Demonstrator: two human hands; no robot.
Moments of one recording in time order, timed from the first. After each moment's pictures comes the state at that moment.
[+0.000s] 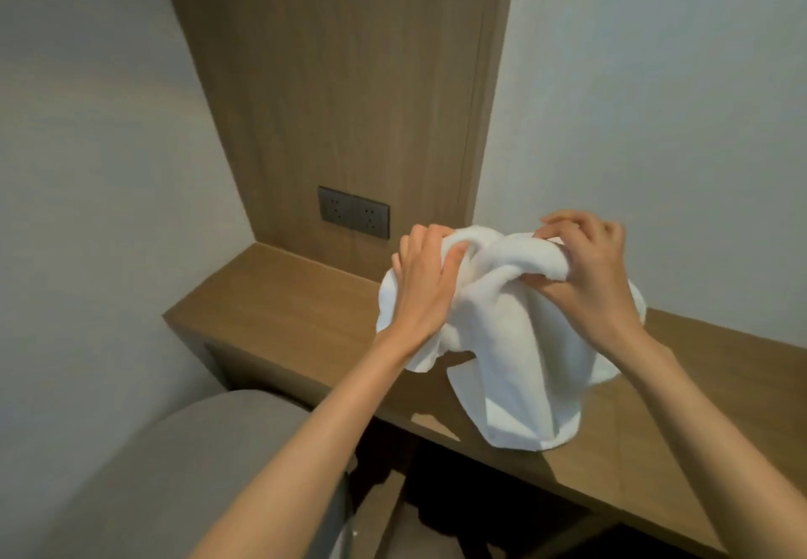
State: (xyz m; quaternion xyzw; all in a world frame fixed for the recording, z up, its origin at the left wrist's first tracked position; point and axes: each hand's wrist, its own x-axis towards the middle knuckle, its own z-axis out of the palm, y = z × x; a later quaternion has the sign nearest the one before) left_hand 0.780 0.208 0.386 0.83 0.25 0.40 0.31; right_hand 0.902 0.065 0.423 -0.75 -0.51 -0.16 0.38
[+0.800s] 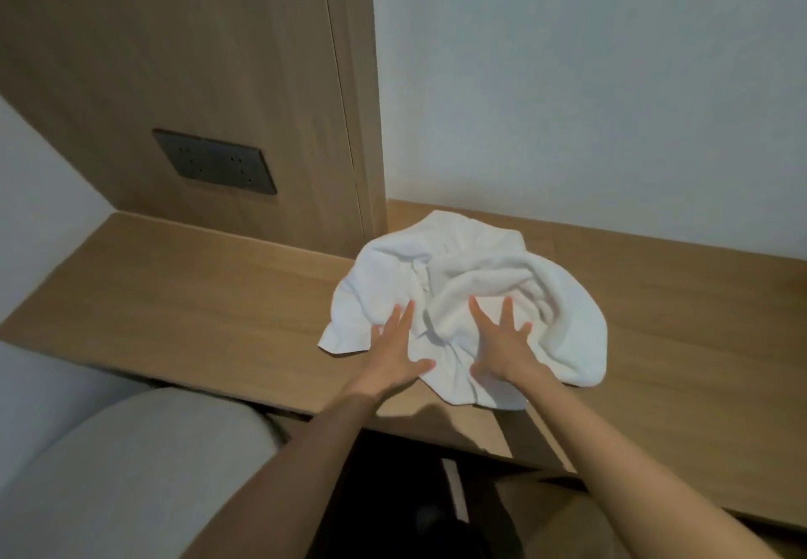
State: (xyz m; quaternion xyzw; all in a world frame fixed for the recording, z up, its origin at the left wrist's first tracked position) left_hand 0.866 0.205 0.171 0.89 0.26 -0.09 0.37; right_hand 0.996 0.064 0.191 -0.90 -0.28 0.33 0.06
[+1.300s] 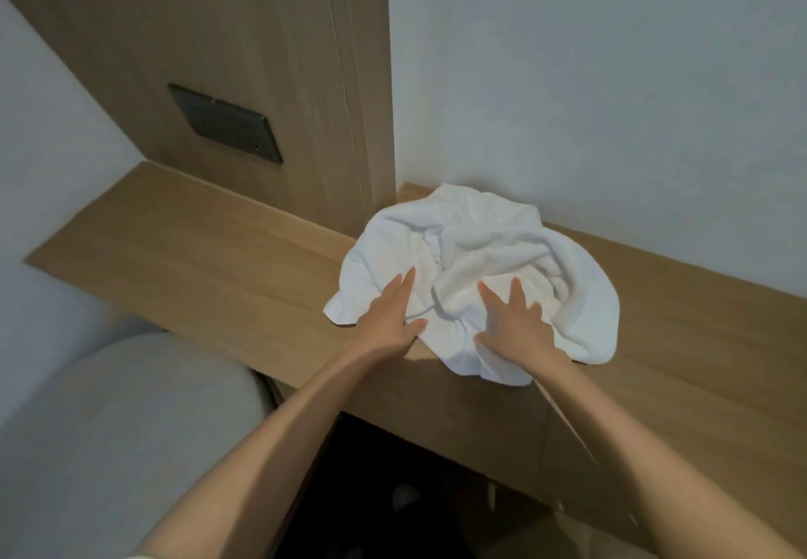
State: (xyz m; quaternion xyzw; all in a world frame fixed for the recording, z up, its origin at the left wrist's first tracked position) left_hand 0.904 0.198 0.187 0.87 0.34 -0.05 0.34; right_hand 1.058 0.060 0.204 -0.89 -0.34 0.29 0.02
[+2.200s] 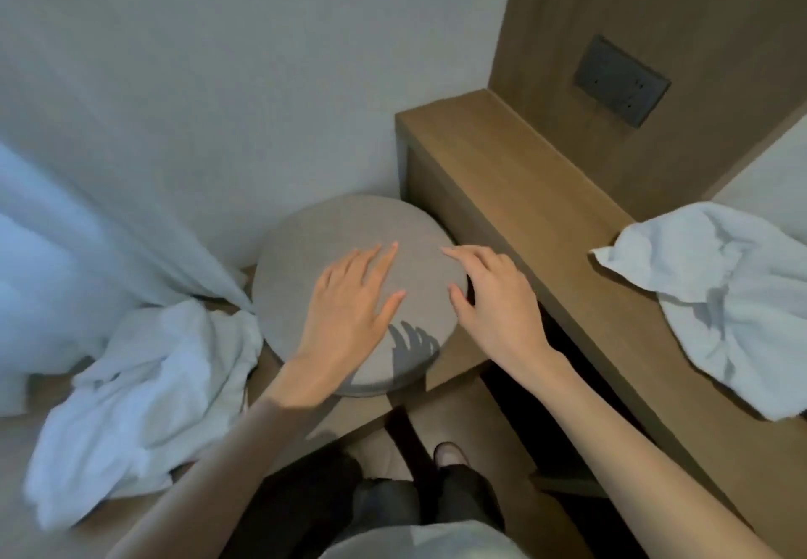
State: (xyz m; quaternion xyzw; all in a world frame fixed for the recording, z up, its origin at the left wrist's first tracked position) left_hand 0.465 0.064 0.287 0.79 0.60 0.11 0.06; right_hand 0.660 0.066 0.294 -0.62 -0.76 0.09 0.20
